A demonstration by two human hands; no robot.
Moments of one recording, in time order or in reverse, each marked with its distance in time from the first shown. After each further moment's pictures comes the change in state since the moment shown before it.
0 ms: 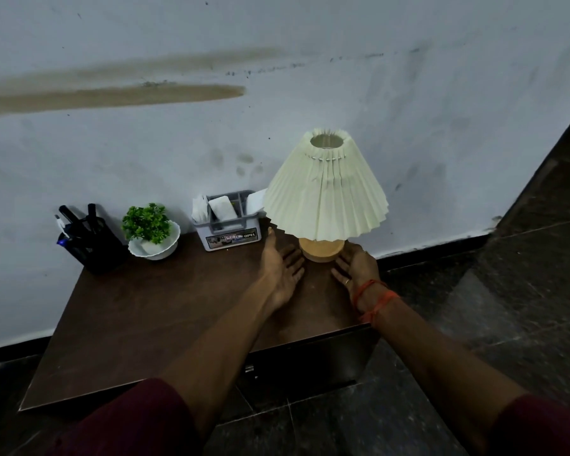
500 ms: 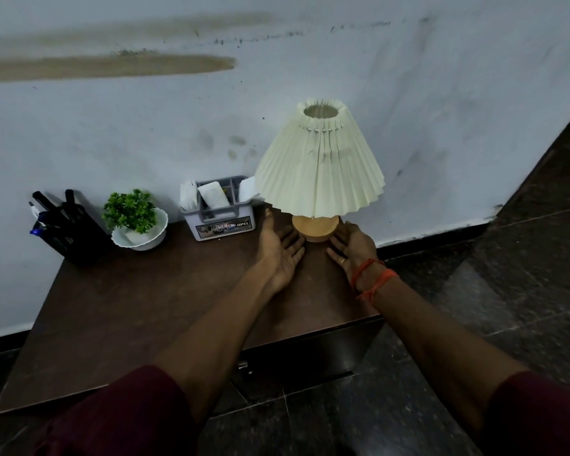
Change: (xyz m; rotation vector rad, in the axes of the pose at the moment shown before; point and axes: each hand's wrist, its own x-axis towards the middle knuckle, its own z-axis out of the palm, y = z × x) left_hand 0.026 0.003 0.005 -0.050 -0.023 0.041; right_hand 0.024 -0.005 0.009 0.009 -0.022 -0.013
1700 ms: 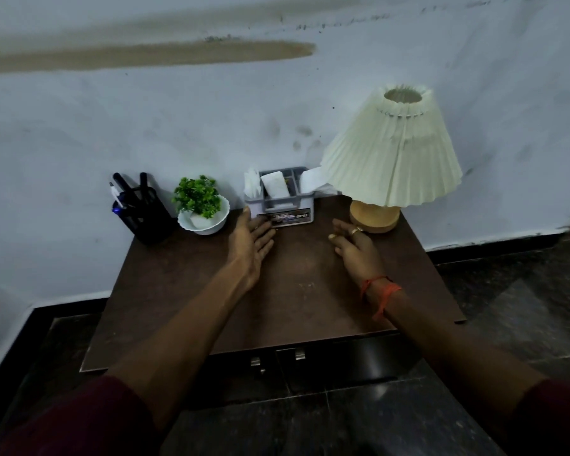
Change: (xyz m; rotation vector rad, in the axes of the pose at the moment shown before) left_hand -0.025 0.075 -0.125 0.095 0.228 0.221; right_hand 0.000 0.074 0.064 -0.568 -0.235 -0.322
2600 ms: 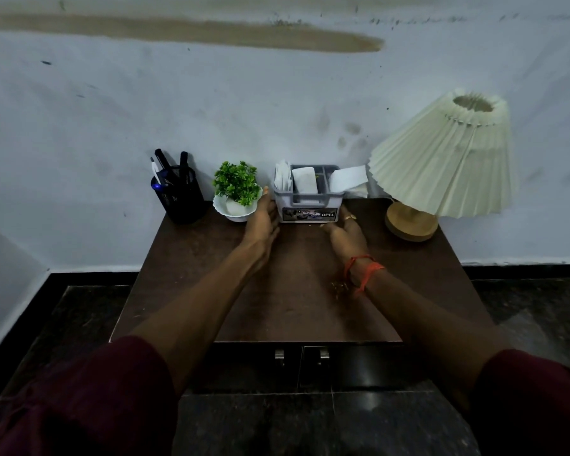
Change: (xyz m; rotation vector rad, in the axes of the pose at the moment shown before) left_hand 0.011 0.026 -0.027 0.088 -0.036 0.054; right_hand 0.020 -0.023 0.086 -0.135 0.039 -0.007
